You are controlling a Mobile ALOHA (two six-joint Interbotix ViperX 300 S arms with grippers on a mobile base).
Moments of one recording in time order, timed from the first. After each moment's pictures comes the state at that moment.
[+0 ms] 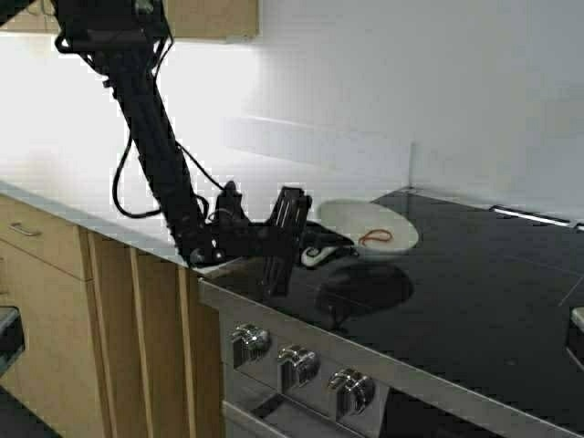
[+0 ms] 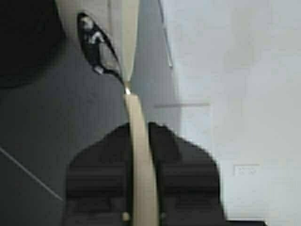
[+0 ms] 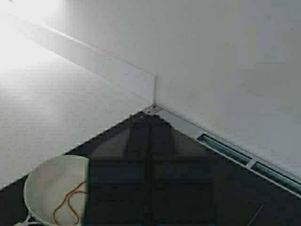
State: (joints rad) left arm -0.45 1.02 0.15 0.70 -1.15 -1.62; right arm 0.03 -0.93 1.21 -0.04 -0.26 0.01
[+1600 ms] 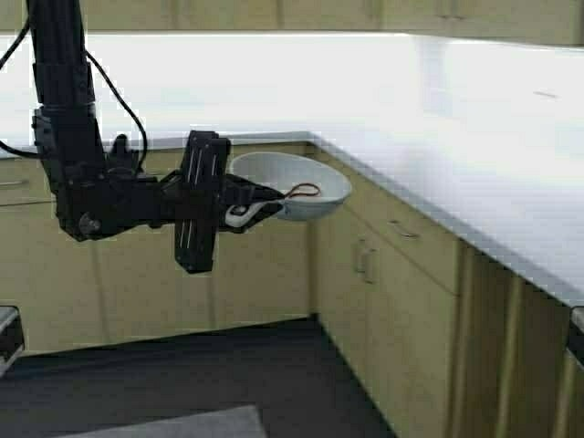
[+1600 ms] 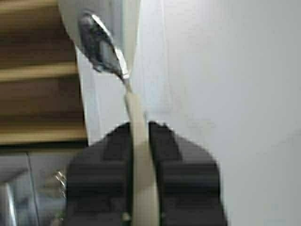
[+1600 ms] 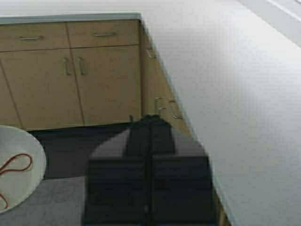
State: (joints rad) left arm -0.45 0.63 0.91 0.43 -1.48 -1.40; right arm 0.09 -0.86 1.21 -0.06 -0.26 0.03
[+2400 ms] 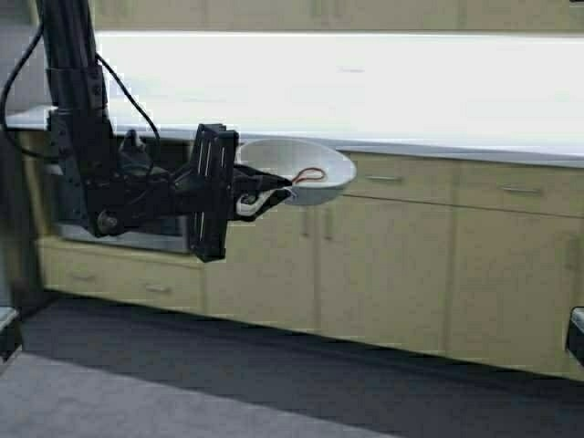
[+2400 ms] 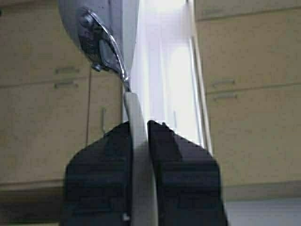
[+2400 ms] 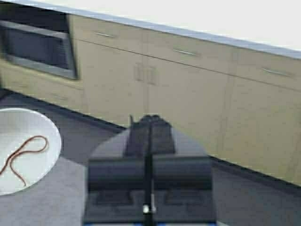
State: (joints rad) left arm -0.44 0.65 0.82 0.43 -1.48 -1.43; right arm 0.11 -0.85 1.22 -0.06 -0.28 0.03
